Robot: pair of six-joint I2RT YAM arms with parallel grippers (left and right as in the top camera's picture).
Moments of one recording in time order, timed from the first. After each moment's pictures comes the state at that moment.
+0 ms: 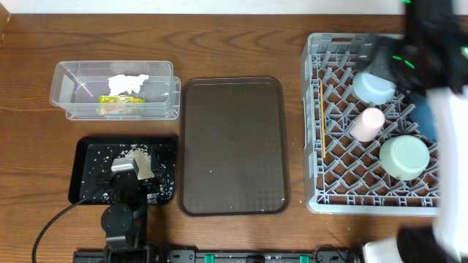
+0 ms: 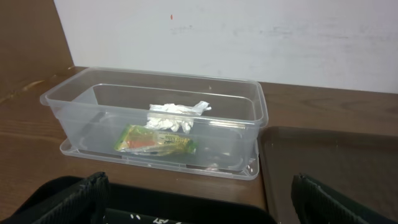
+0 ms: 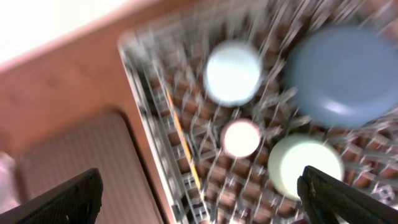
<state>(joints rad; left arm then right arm) 0.07 0.01 0.04 -0.14 -0.06 -0.04 0.11 1.59 2.14 -1.49 0.20 0.49</state>
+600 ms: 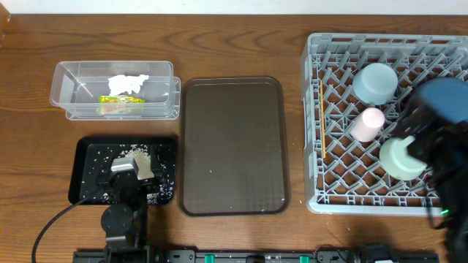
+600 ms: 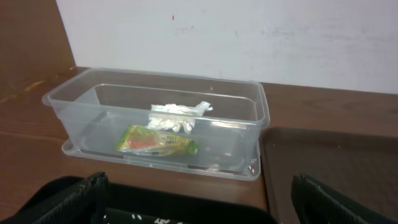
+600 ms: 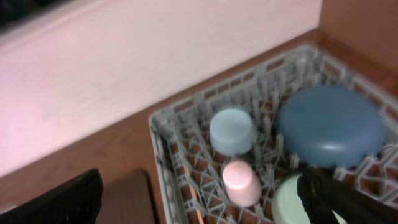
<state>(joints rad) 0.07 0.01 0.03 -0.14 -0.07 -0.04 0.09 0.77 1.27 -0.92 0.25 0.46</state>
